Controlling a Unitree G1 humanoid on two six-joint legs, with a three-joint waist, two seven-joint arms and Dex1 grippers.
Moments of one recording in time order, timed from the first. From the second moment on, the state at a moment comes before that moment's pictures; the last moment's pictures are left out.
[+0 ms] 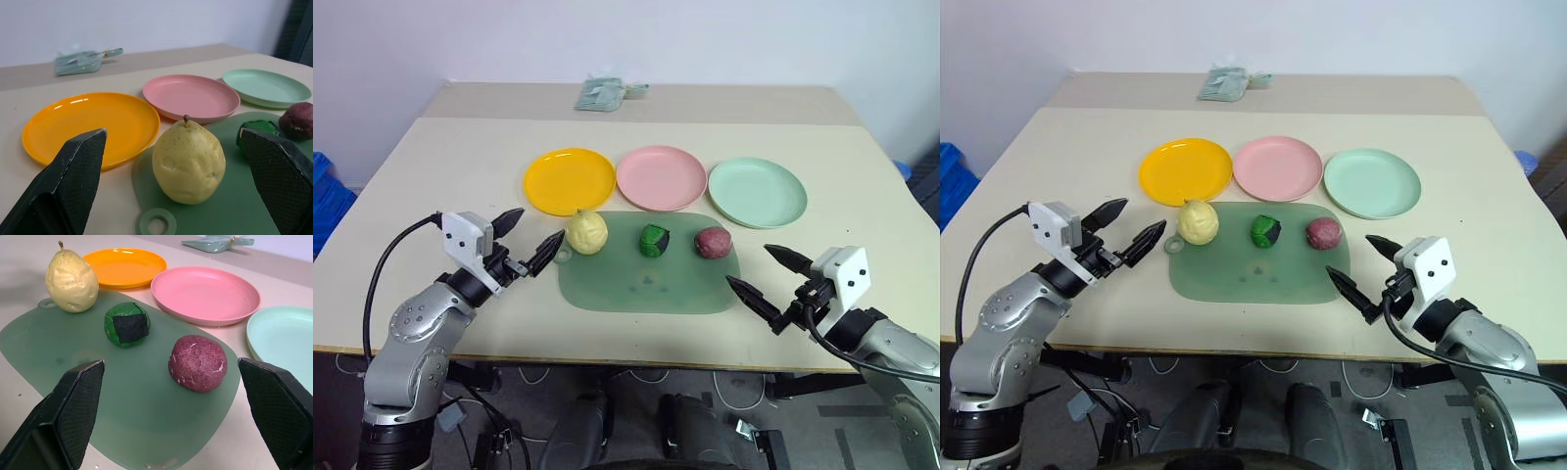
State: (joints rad) left arm -0.03 0.47 0.22 -0.43 -0.54 0.37 -0.52; right arm 0.21 -0.60 -0.32 -0.67 0.54 0.51 0.57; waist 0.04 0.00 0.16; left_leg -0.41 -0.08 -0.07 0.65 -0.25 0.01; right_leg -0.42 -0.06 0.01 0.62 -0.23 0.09
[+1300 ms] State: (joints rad) left arm -0.27 0.36 0.07 -0.21 -0.42 0.50 -0.41; right arm -0.03 -0.59 -0.06 -0.72 0.52 0.49 0.56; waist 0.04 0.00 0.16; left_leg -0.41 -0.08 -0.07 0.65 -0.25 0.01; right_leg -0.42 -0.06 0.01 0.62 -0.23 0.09
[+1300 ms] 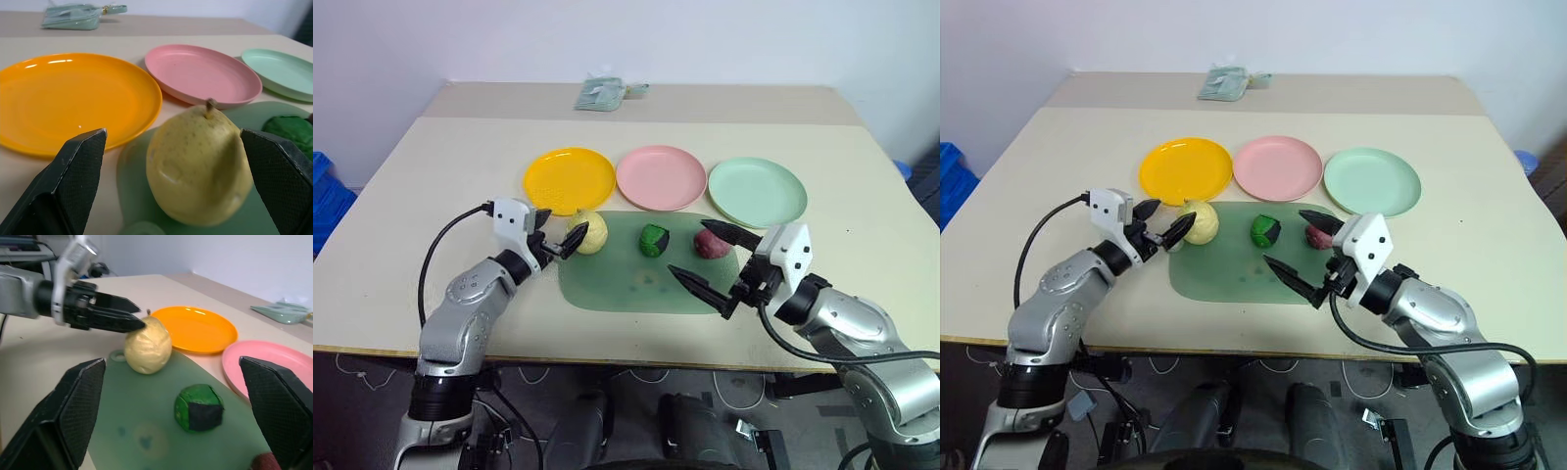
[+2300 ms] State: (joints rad) left arm -0.72 0.28 0.13 0.42 -0.16 0.20 -0.14; right arm -0.20 -0.60 -0.07 -0.55 0.53 0.50 0.58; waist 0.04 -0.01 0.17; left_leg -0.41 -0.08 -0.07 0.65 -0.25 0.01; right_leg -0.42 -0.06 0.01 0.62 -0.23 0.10
